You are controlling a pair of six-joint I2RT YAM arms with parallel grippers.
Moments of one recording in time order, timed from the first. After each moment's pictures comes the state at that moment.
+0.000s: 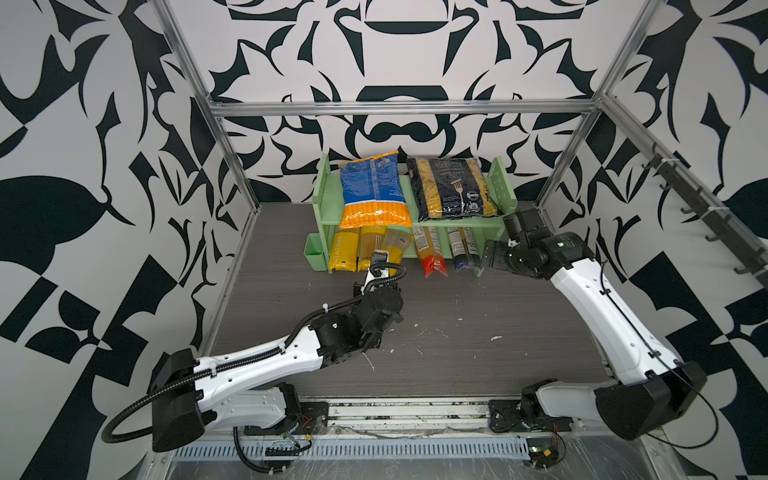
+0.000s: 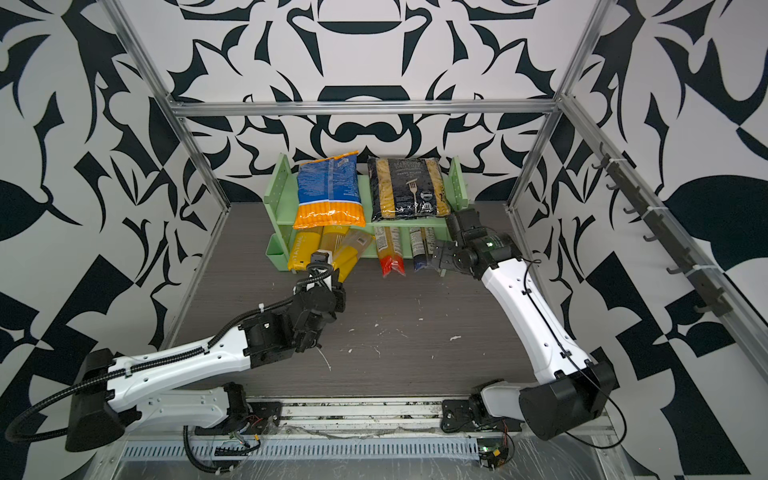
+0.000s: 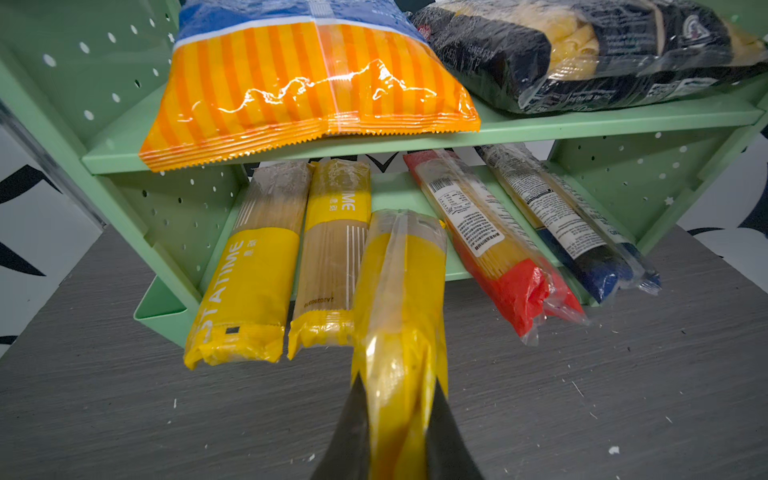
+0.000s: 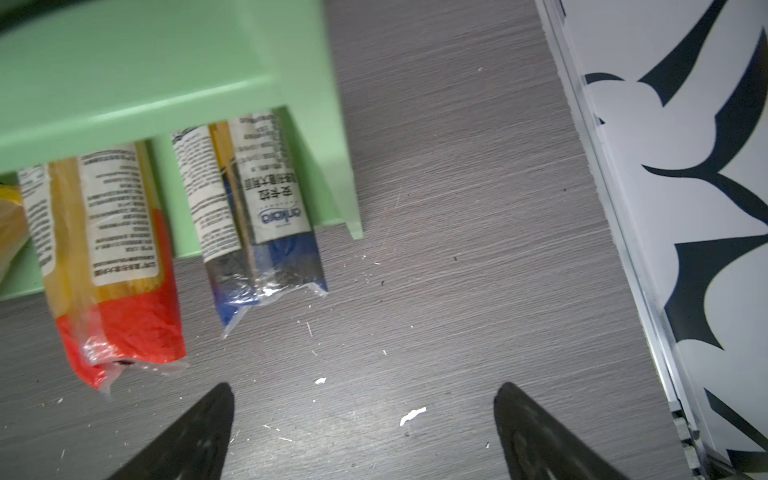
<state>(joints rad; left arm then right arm) -1.14 1.18 0.89 -0.12 -0.87 -0.37 0.29 1.31 1.40 -1.11 0.22 0.49</state>
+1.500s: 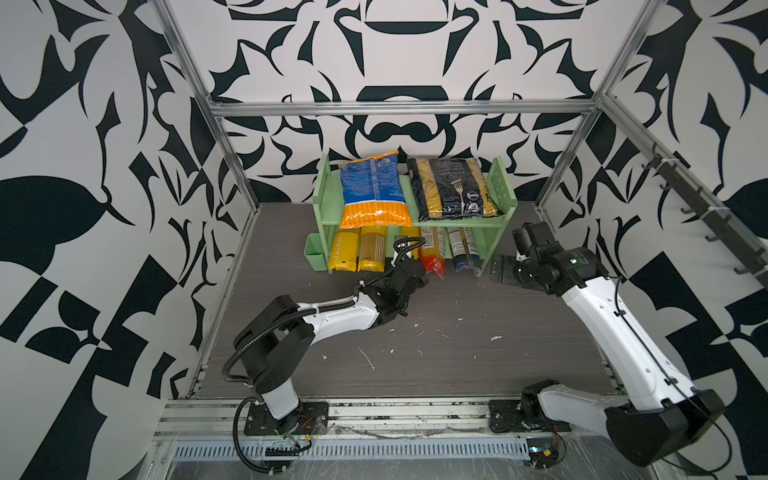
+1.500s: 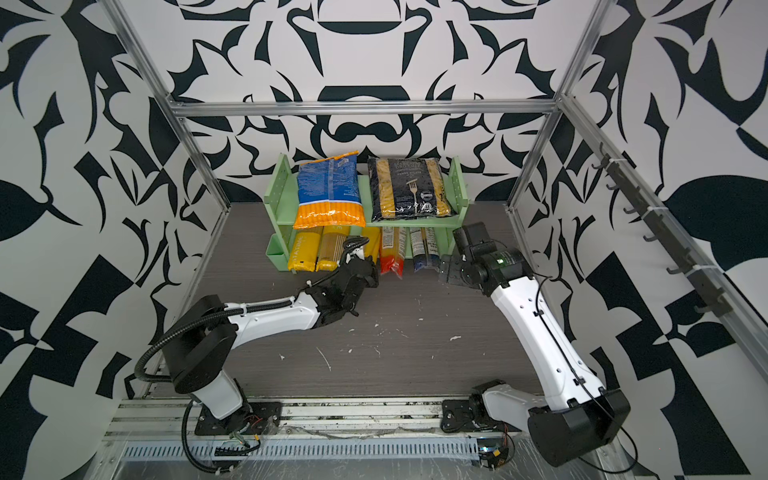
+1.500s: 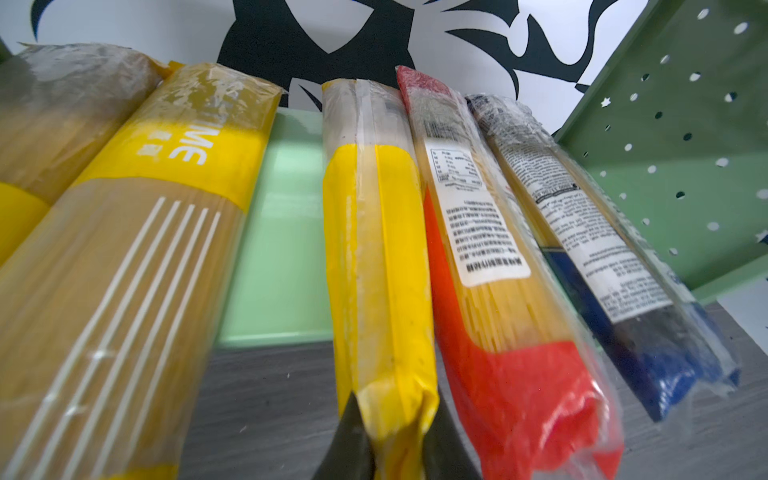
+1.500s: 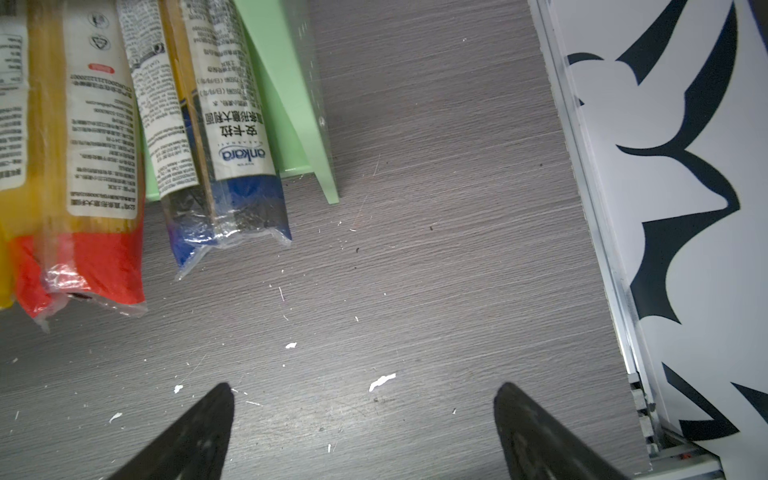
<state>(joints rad) -0.94 1.71 1.04 0.24 -0.57 -0.50 0.29 1.19 1.30 -1.17 0.23 0.45</state>
